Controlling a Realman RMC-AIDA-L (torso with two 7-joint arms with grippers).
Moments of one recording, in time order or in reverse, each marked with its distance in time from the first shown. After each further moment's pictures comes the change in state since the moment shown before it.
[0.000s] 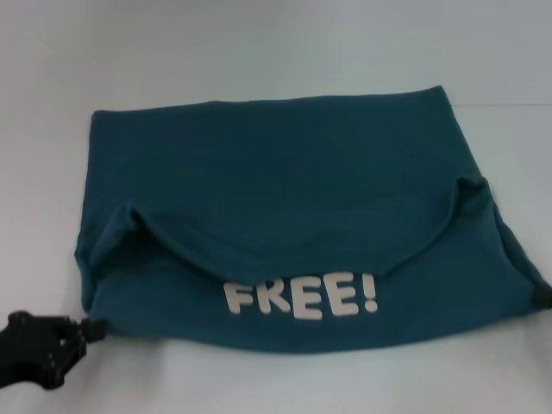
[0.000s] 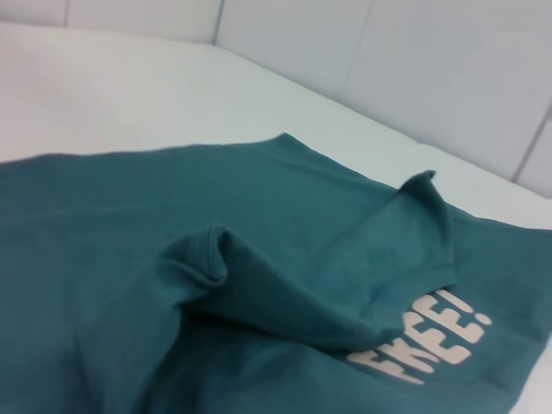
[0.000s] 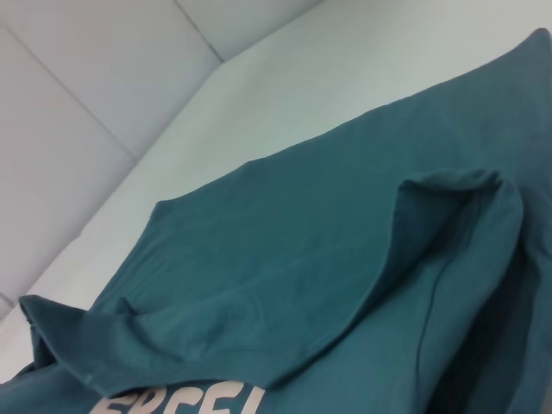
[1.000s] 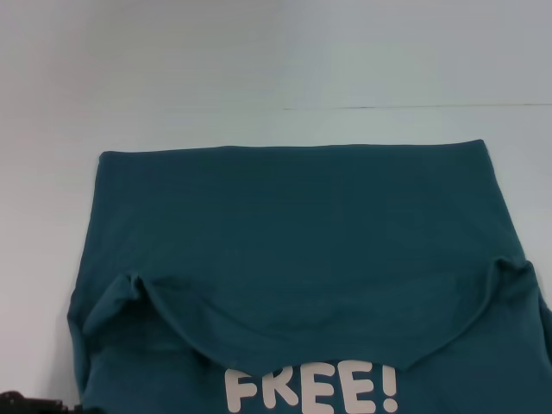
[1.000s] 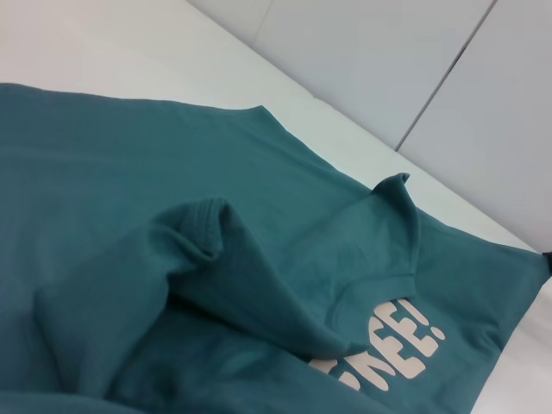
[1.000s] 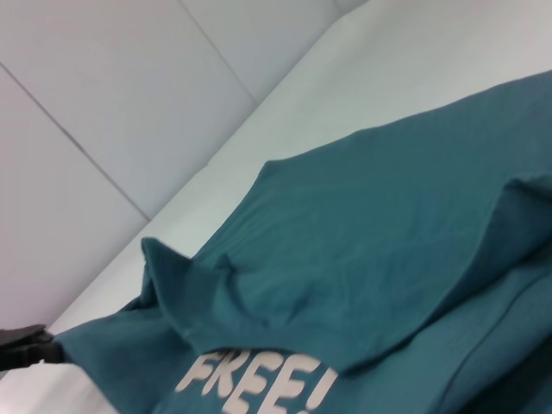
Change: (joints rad) left arm 0.033 0.010 -0.139 0.026 0.203 0.289 -0.041; right arm -0.197 -0.007 0.082 -0.052 -0.104 -0.351 -0.210
